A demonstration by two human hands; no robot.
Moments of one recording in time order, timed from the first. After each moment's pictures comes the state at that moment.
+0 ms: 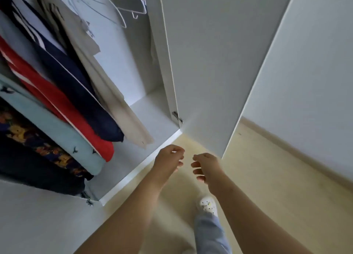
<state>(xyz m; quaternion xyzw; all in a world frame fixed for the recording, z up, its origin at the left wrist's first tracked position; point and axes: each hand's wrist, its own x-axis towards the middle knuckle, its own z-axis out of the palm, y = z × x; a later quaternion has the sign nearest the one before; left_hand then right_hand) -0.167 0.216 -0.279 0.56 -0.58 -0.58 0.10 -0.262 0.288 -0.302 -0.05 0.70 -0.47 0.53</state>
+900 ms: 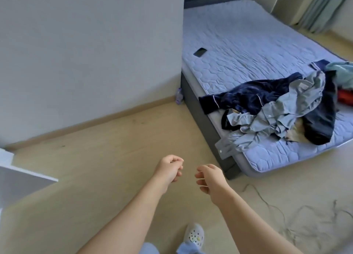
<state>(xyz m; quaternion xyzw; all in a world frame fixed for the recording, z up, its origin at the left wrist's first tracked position) -0.272 0.856 -0.327 0.18 -0.76 -0.55 -0.31 -0.232 0.976 -0.337 0.43 0.62 -0.63 0.19</state>
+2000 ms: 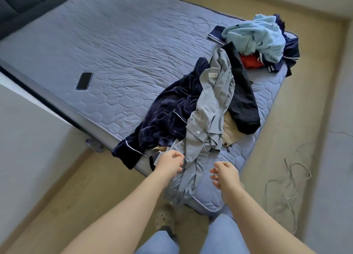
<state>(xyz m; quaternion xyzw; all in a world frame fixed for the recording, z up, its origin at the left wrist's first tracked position) -0.543 1.301 -0.376 -0.05 -0.79 -0.37 -0.49 -0.411 1.381 -0.389 0.66 0.37 -0.65 -0.08</state>
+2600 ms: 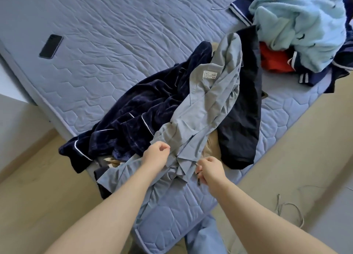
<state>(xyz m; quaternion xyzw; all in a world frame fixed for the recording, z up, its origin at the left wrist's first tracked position) -0.574 1.556 -0.501 0.02 -0.87 -0.28 -0.40 -0.463 1.664 -0.510 0.60 0.47 -0.63 0.14</state>
